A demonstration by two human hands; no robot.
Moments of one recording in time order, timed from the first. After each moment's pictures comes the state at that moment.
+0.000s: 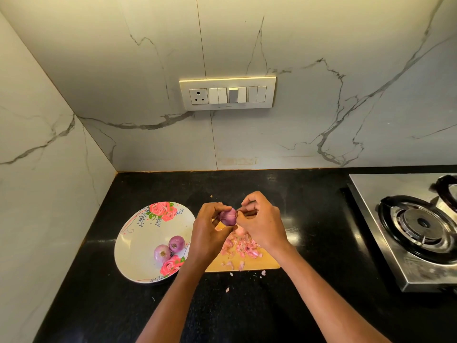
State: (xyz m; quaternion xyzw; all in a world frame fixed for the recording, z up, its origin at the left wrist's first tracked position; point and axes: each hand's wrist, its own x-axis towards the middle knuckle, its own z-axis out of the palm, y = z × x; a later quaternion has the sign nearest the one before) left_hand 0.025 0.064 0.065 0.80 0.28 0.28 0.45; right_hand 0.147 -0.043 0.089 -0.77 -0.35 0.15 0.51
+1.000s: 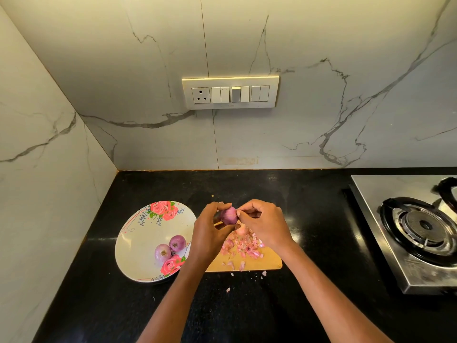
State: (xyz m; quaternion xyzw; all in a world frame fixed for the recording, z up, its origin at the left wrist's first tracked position) left_hand 0.027 0.066 0.064 0.77 0.31 0.25 0.49; right_hand 0.157 -0.043 0.086 -0.77 -0.38 0.19 0.47
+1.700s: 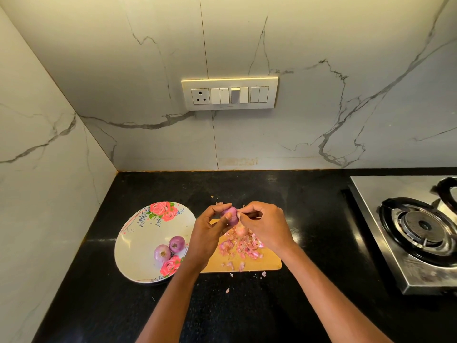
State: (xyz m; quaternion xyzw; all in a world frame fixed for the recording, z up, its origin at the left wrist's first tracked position) left_hand 0.026 0.061 0.081 0.62 0.31 0.24 0.67; right_hand 0.155 -0.049 0.091 -0.77 -0.39 0.17 0.47
